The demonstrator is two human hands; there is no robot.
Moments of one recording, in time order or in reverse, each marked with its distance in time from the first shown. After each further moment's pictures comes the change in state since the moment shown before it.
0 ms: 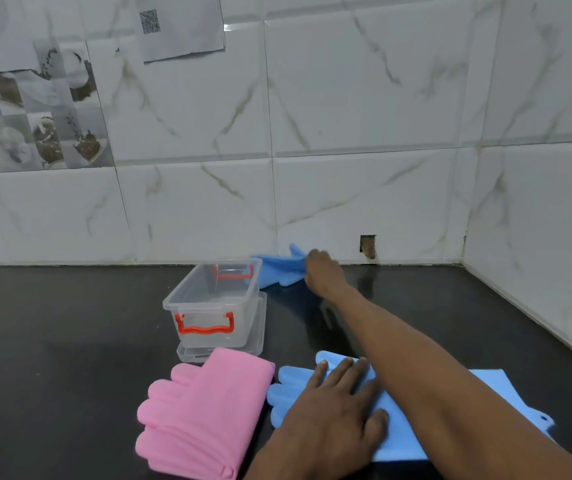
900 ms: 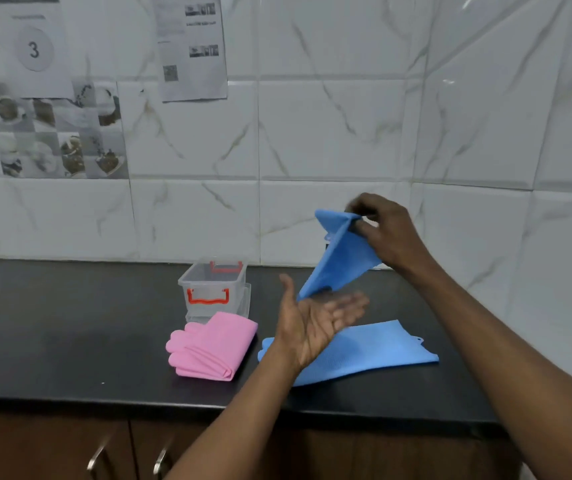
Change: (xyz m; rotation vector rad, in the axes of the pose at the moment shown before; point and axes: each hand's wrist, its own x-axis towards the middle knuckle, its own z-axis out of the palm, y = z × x) left_hand -0.013 0.070 -0.064 -2.403 0.039 0.061; right_hand -0.215 0.037 -0.274 0.654 0.481 -0.174
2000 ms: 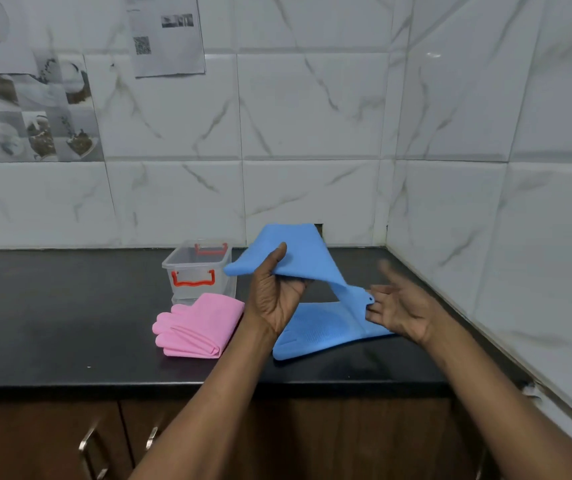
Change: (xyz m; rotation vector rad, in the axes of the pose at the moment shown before) left_hand -0.016 0.018 0.022 0.031 -0.025 0.321; right_hand -0.125 0.045 0.004 1.227 -0.008 1.288
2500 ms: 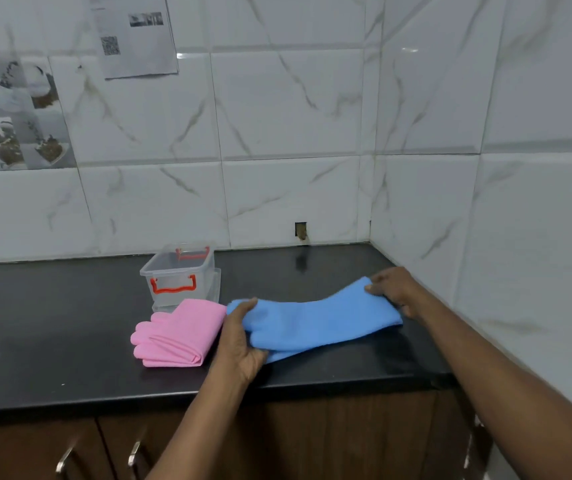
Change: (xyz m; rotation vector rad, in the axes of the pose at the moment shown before) left_hand -0.035 -0.015 -0.054 0.257 0.592 -0.113; right_hand 0.052 -0.026 -0.053 -0.922 0.369 -0.230
